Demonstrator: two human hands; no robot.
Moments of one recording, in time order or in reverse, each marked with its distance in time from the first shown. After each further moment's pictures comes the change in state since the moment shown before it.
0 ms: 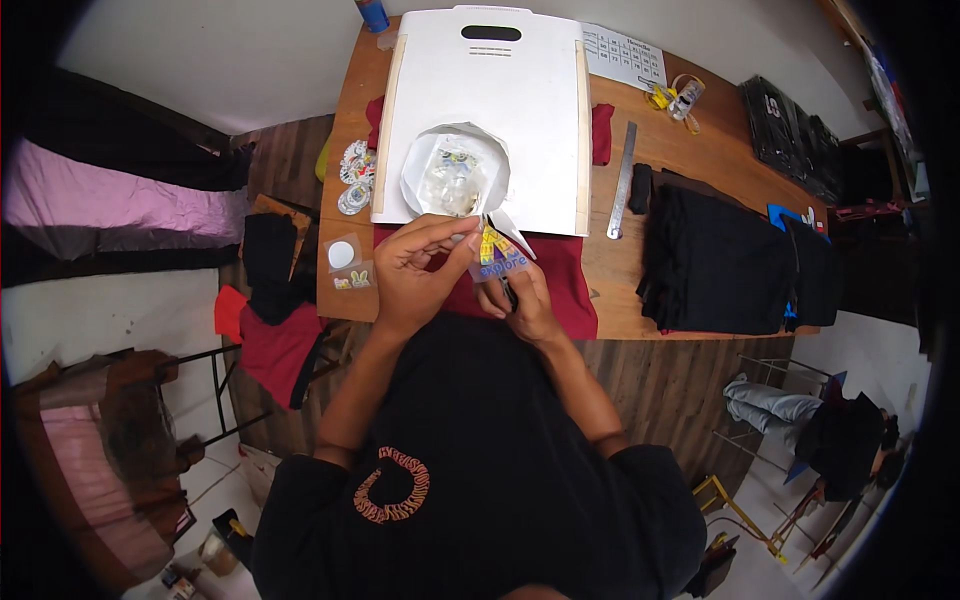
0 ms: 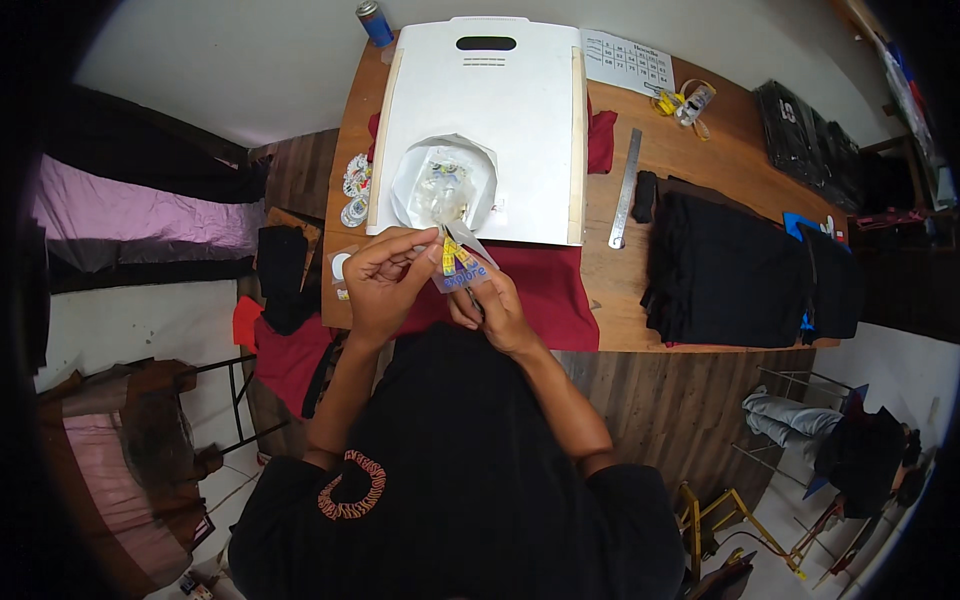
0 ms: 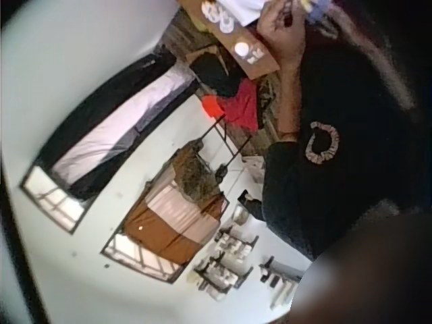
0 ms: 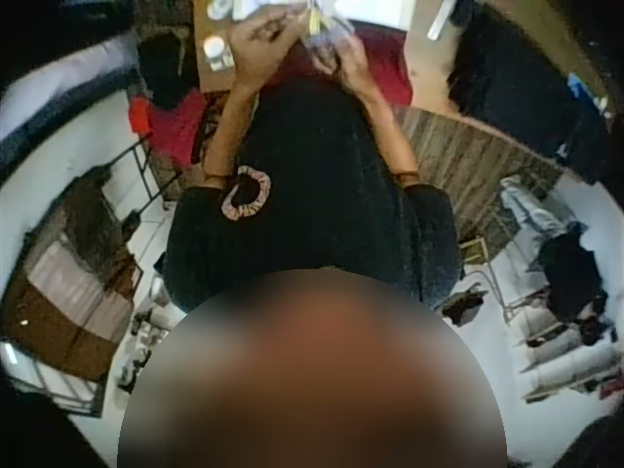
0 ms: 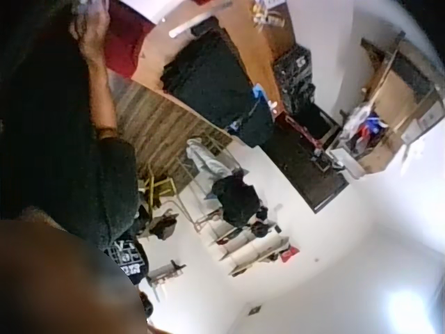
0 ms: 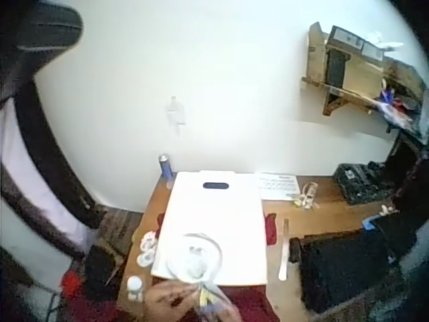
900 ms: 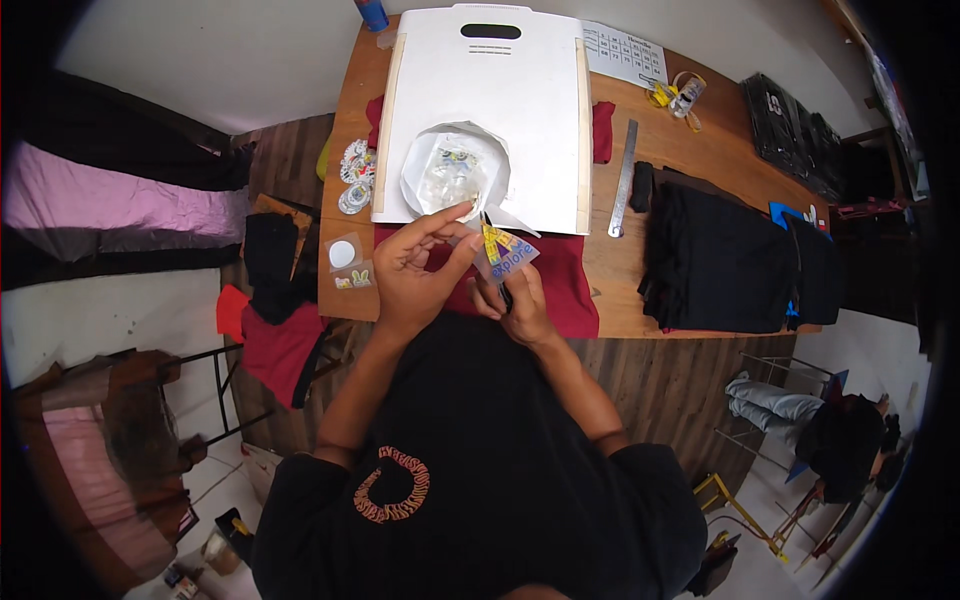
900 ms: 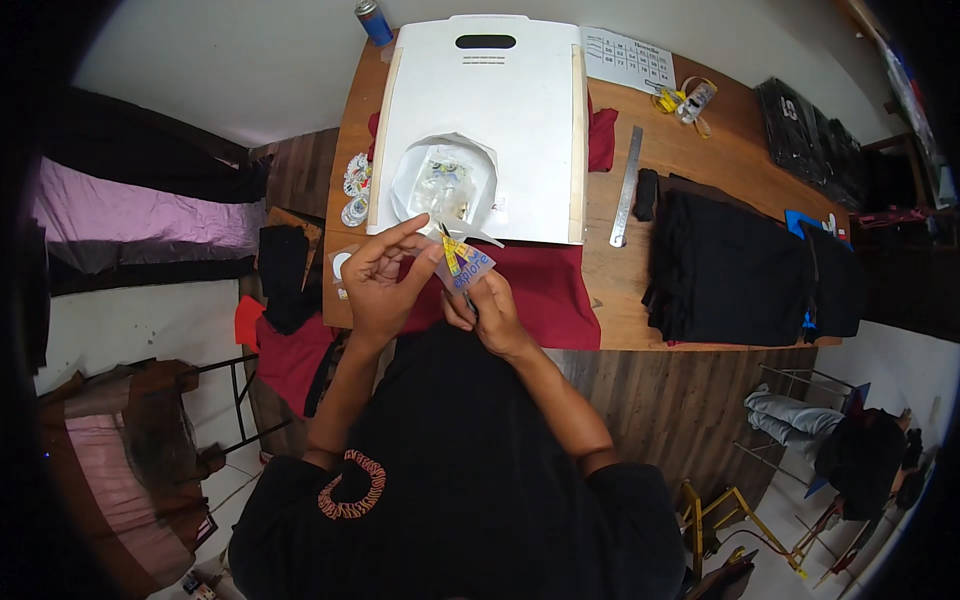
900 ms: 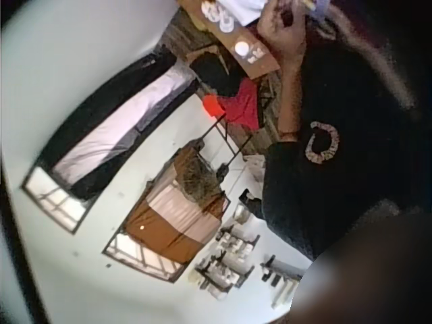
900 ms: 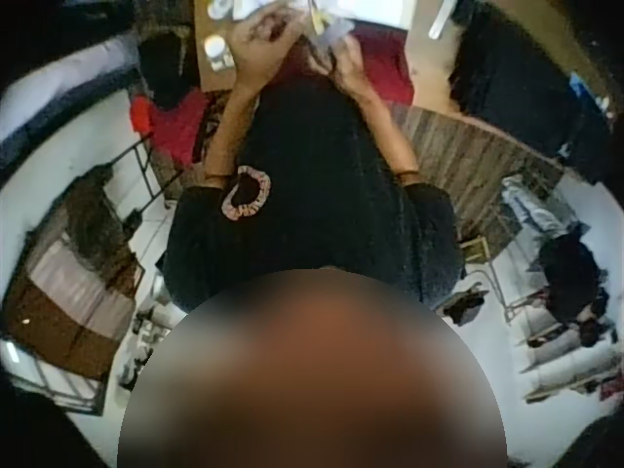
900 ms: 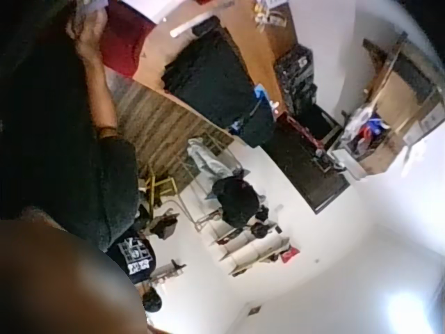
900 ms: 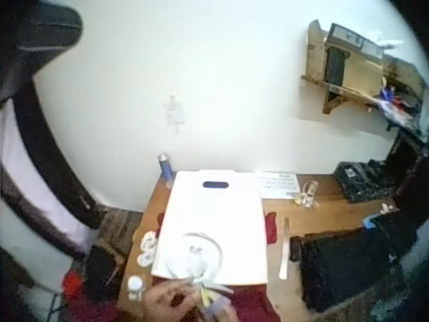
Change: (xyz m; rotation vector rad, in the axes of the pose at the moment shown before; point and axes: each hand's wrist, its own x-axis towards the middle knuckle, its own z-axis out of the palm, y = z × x) left_hand 0.000 0.002 0.002 0.041 0.021 0.004; right_hand 0.000 0.008 0.005 0.049 0.021 -0.029
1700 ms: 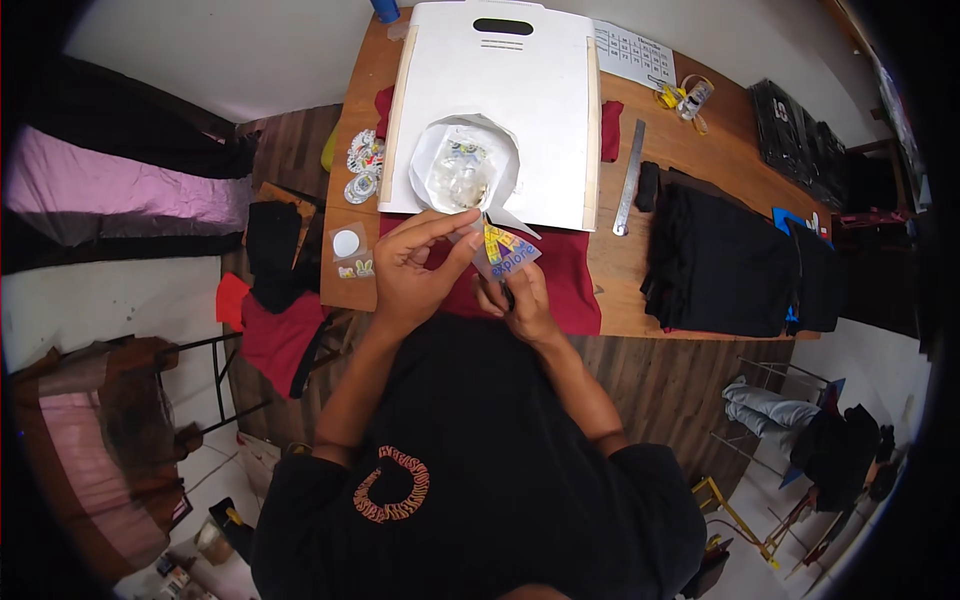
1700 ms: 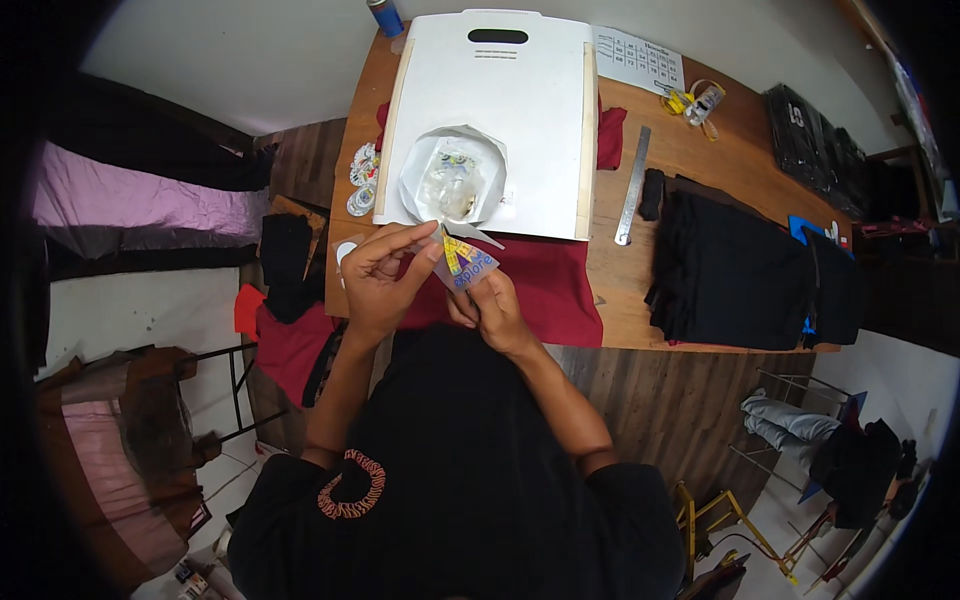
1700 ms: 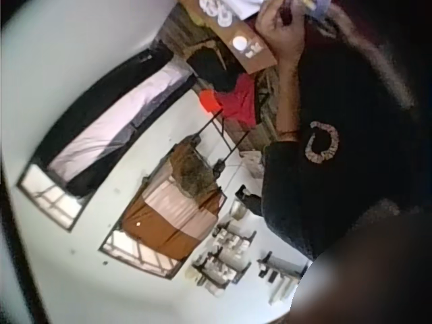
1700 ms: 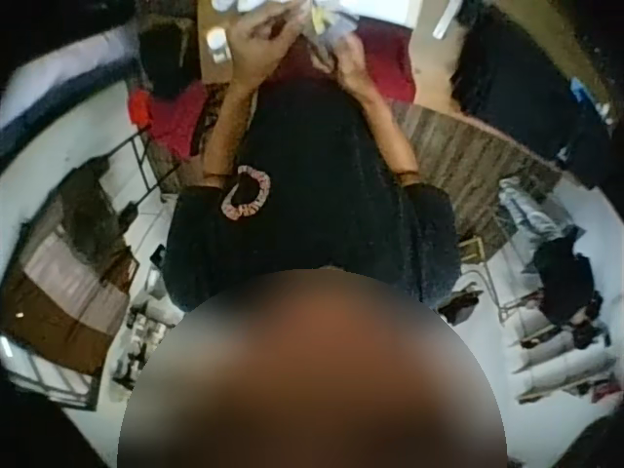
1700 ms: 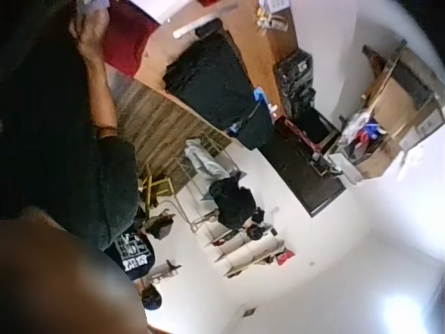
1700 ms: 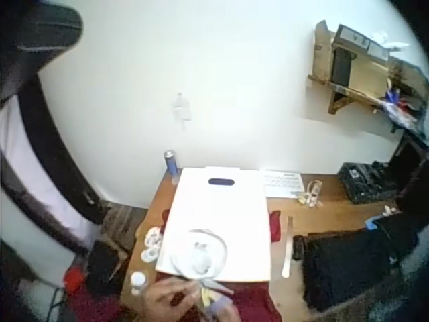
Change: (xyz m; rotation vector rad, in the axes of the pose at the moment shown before) left_hand -0.004 0.007 -0.010 0.054 -0.053 0.035; right_hand -0.004 0.001 0.002 -0.045 -0.009 0.008
